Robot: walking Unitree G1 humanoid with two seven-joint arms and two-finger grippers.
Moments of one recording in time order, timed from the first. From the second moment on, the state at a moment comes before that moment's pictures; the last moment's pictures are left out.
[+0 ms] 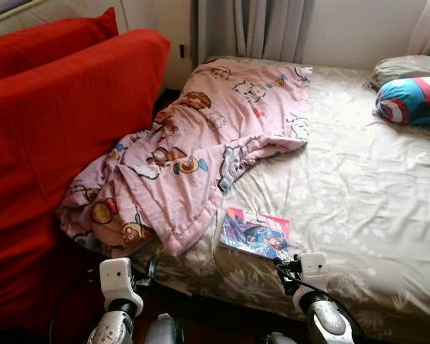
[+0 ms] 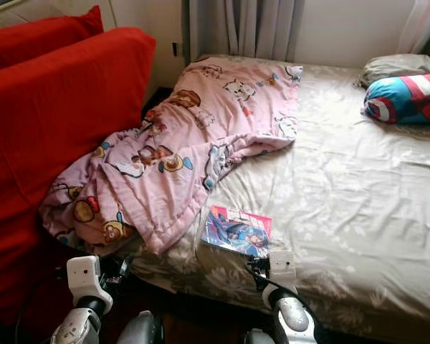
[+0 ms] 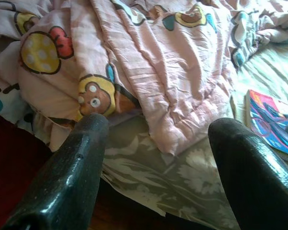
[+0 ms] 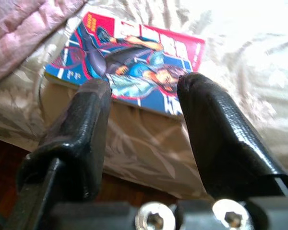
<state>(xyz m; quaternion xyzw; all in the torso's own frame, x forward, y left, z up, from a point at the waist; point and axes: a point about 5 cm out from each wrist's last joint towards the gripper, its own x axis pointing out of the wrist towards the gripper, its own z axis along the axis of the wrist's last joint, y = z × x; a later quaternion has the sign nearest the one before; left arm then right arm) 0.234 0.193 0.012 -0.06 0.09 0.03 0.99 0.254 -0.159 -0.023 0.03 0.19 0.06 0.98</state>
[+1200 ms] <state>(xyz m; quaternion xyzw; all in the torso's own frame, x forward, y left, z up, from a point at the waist) 0.238 0.193 0.026 -0.05 0.06 0.02 1.00 0.253 -0.150 -0.033 0.01 0.25 0.08 0.97</state>
